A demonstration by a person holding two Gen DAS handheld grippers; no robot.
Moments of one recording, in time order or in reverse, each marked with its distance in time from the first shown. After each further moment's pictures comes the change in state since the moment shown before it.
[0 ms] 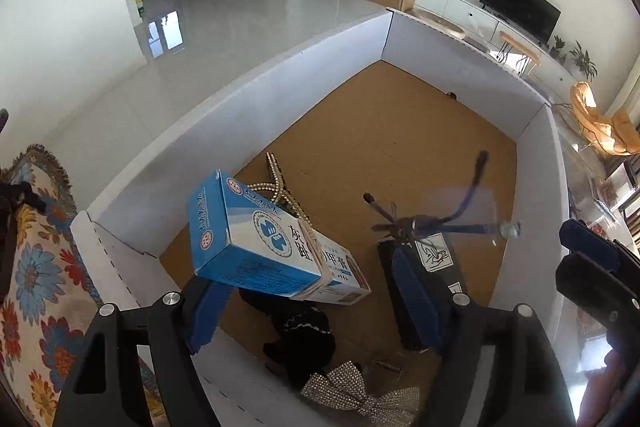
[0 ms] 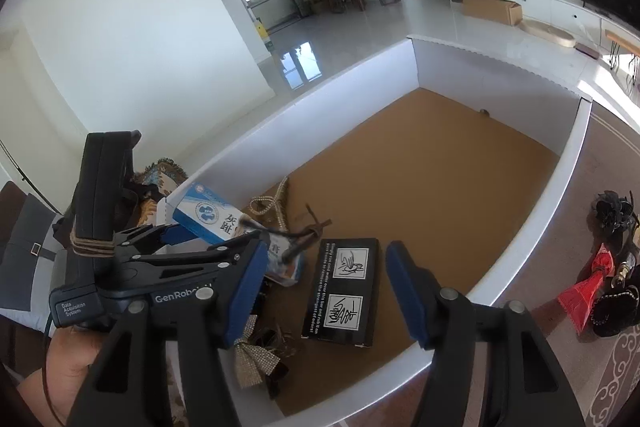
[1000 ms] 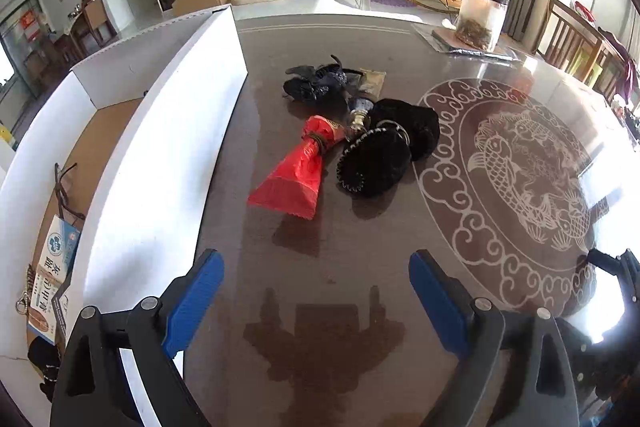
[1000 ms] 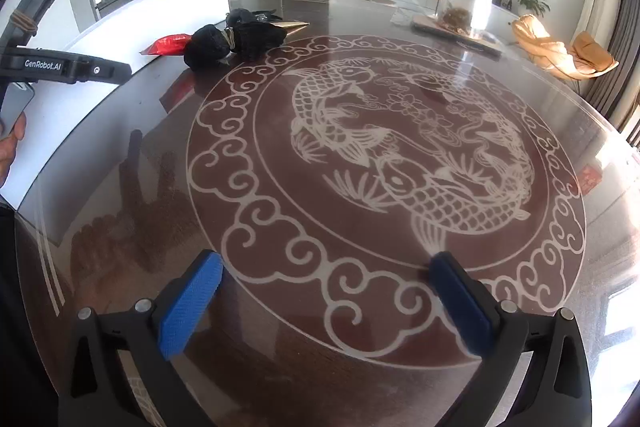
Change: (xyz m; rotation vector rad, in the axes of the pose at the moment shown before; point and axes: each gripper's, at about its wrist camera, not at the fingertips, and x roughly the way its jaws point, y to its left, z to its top) left arm 0.001 -0.290 -0.065 0.552 0.011 -0.238; right arm -0.190 -0.228 -0.256 0.165 0.073 -0.620
